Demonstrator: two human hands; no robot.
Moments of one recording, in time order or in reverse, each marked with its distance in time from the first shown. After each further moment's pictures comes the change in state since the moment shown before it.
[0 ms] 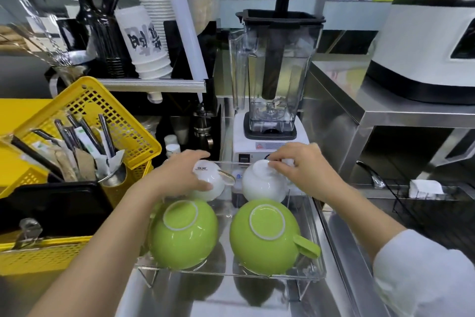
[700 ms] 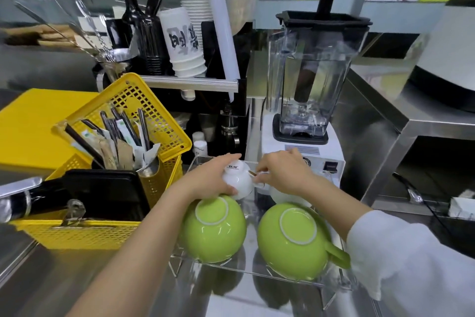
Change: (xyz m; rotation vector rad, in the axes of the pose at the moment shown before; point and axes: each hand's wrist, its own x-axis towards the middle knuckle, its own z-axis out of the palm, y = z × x) left_hand -0.003 -0.011 0.012 -0.168 -0.057 0.038; right_hand 0.045 -0.042 0.060 -0.366 -0.304 -0.074
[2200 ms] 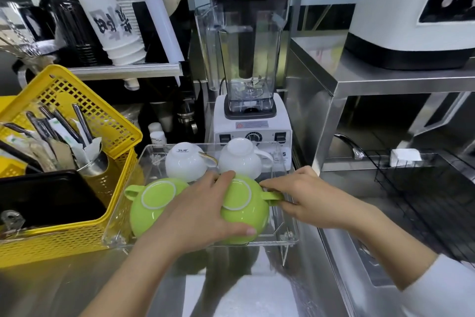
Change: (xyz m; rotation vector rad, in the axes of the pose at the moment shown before) left_hand -0.068 0.070 0.069 0.332 -0.016 0.124; right_hand -0.147 0.052 -0.005 0.187 -0.058 -0.117
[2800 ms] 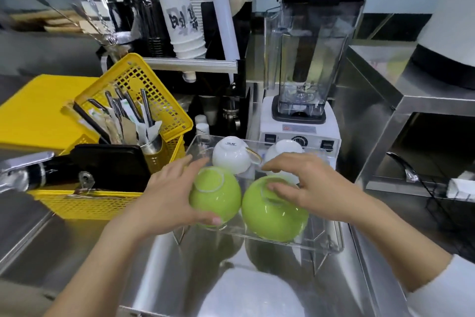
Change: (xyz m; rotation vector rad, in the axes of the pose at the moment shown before) left_hand -0.051 -0.080 -0.029 -0.022 0.086 -0.262; right_hand 0.043 -0.063 -0.021 0.149 0.127 -0.153
